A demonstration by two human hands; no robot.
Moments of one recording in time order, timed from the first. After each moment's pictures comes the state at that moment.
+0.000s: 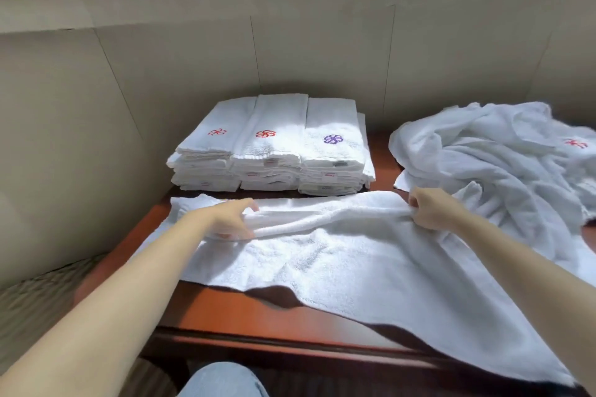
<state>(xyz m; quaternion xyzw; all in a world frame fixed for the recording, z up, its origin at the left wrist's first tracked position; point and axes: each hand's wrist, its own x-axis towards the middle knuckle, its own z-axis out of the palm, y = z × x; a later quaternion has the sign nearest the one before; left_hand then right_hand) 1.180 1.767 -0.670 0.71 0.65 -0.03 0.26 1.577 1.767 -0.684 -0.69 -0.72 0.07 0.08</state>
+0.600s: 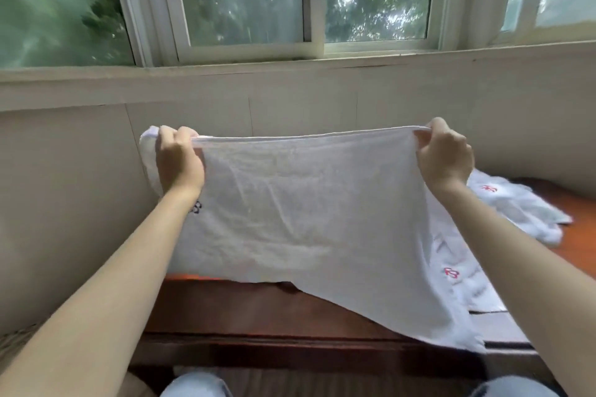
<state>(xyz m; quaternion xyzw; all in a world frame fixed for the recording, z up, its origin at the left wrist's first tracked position) 1.192 1.665 -0.498 0.54 0.60 0.54 -0.22 1.573 1.652 -0.500 -0.67 -0.52 -0.18 0.50</state>
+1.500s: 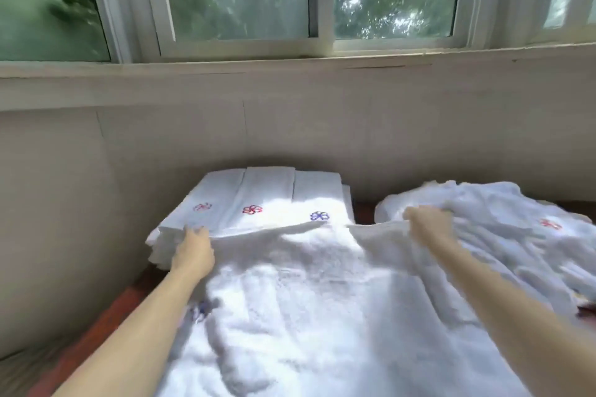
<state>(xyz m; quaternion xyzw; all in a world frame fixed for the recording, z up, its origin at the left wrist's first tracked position) 1.180 1.817 -0.631 0.61 0.78 0.15 0.00 1.584 1.814 -0.592 -0.75 -0.64 -0.10 0.11</state>
